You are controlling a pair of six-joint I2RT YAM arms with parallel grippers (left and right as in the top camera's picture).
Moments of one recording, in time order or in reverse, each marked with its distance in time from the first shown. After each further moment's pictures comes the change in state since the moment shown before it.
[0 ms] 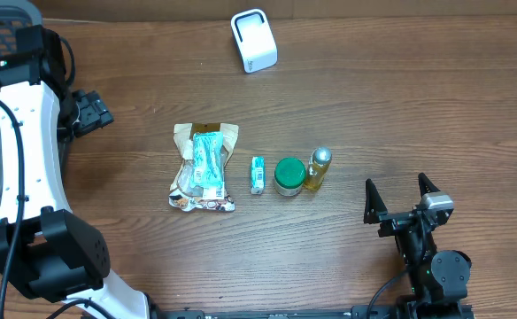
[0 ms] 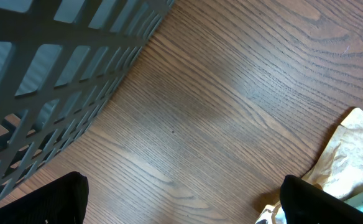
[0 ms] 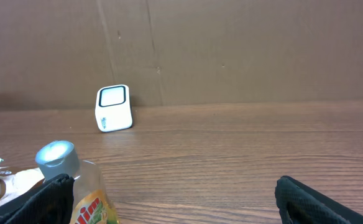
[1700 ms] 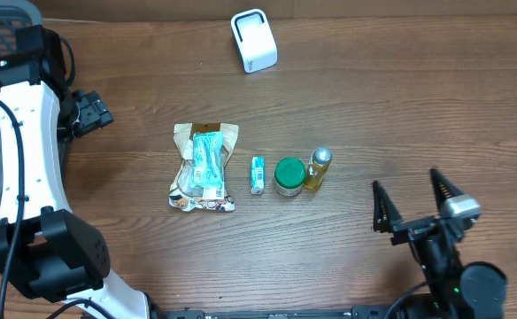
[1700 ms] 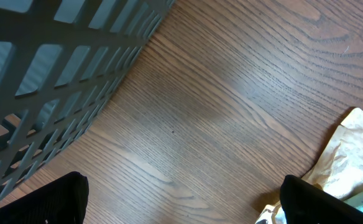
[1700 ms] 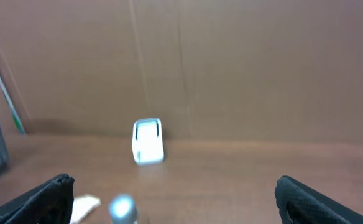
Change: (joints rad) left arm 0.000 0.000 0.000 0.000 0.000 0.000; right arm 0.000 0.063 0.333 -0.175 -0.099 0.028
